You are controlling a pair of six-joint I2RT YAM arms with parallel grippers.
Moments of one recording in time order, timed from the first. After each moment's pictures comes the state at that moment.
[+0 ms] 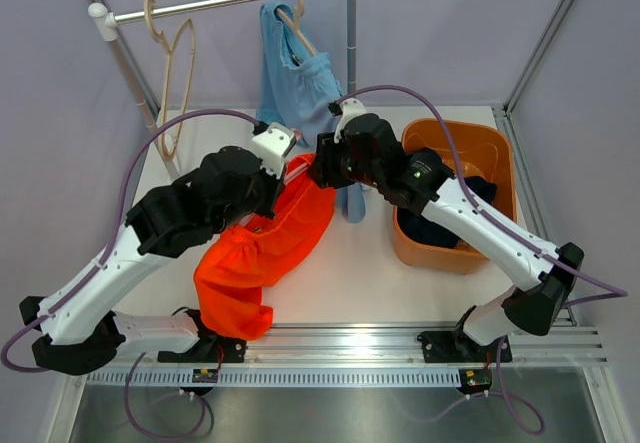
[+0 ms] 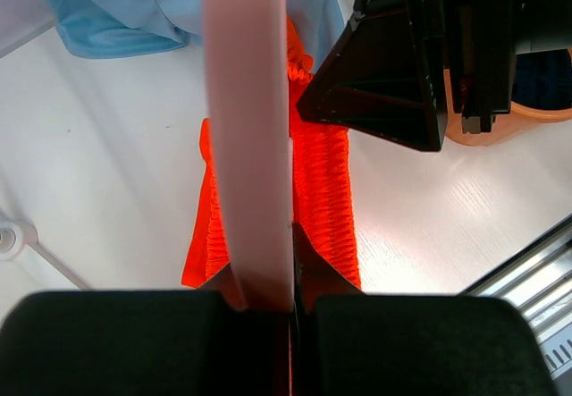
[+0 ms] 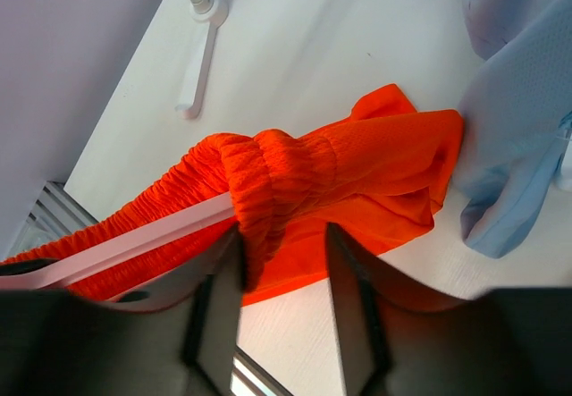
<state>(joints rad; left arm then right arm) -0.96 1.14 1.58 -0.97 -0.35 -0.15 0.85 1.50 1.60 -0.57 0.06 0.46</state>
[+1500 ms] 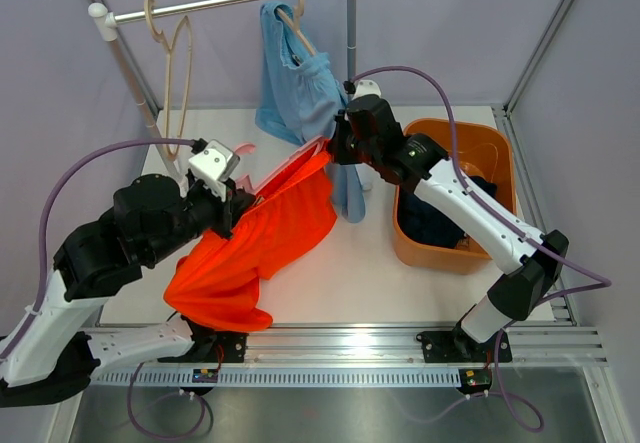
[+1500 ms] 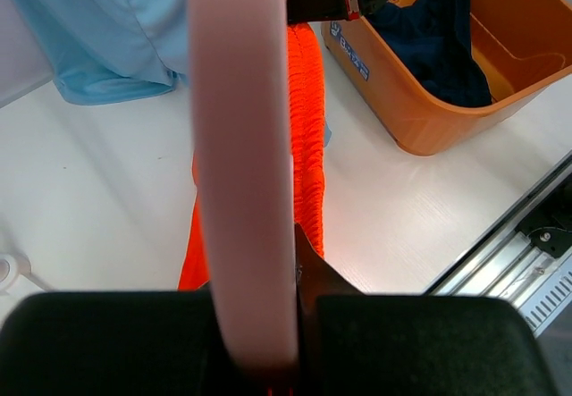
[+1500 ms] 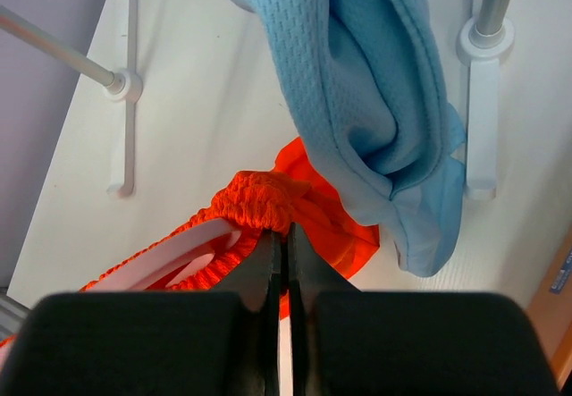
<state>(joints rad) -0.96 0.89 1.52 -0.97 -0.25 -0.10 0.75 1.61 1.71 -0.61 0.22 0.49</state>
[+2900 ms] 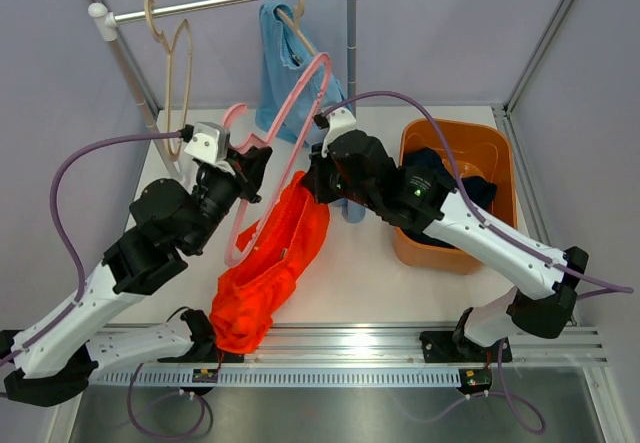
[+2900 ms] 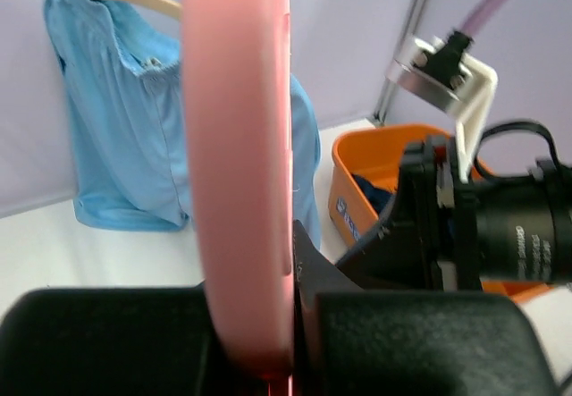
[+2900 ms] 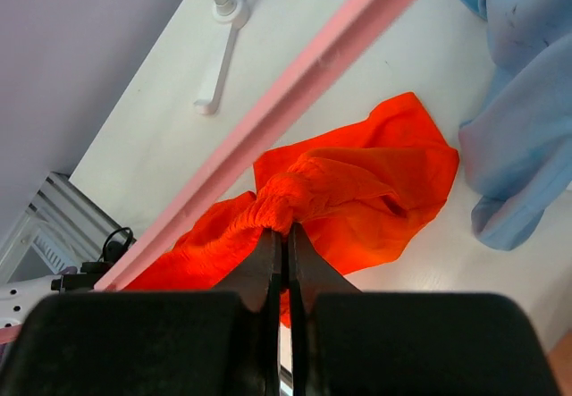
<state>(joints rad) -0.96 0.84 1.22 -0.26 -0.43 -0.08 1.02 1.48 1.67 -0.63 0.24 0.46</state>
